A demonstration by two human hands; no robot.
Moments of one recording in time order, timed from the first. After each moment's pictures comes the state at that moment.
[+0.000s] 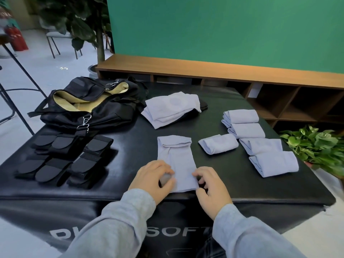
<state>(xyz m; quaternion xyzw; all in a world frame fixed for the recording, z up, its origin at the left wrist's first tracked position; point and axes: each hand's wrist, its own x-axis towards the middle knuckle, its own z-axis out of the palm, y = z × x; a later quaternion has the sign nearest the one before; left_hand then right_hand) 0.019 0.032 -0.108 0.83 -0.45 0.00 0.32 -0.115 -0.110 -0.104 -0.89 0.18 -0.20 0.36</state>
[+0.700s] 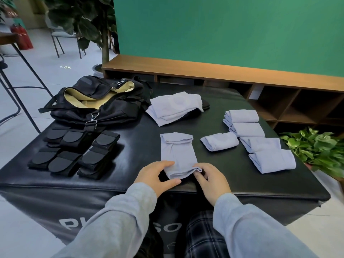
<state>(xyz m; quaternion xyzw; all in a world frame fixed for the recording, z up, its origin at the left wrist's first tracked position) 0.012 0.043 -0.102 0.84 -0.35 -0.14 0.38 -0.107 -0.111 -0.092 -0.90 0.26 -0.14 0.33</state>
